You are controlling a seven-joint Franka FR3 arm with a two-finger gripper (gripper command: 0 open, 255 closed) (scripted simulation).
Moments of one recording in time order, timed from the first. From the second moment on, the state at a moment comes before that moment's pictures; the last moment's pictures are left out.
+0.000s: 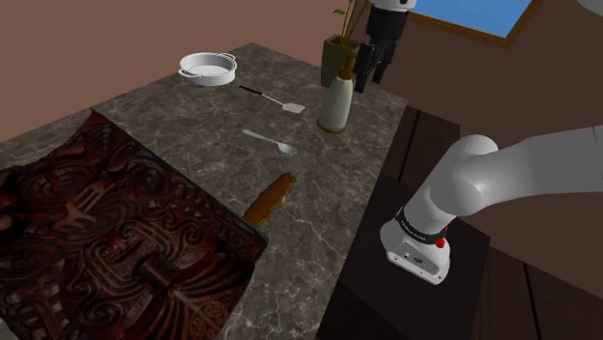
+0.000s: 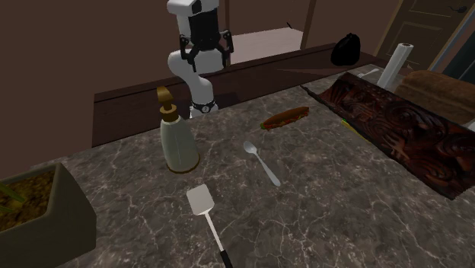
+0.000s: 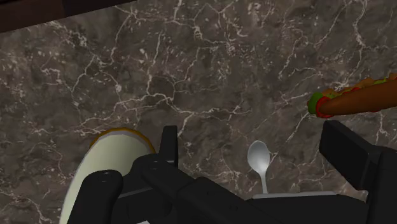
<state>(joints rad) -0.02 -0.77 0.01 -2.36 0.05 1.51 0.00</state>
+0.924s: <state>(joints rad) -0.03 -0.39 -0.05 -2.29 0.01 1.86 -0.13</state>
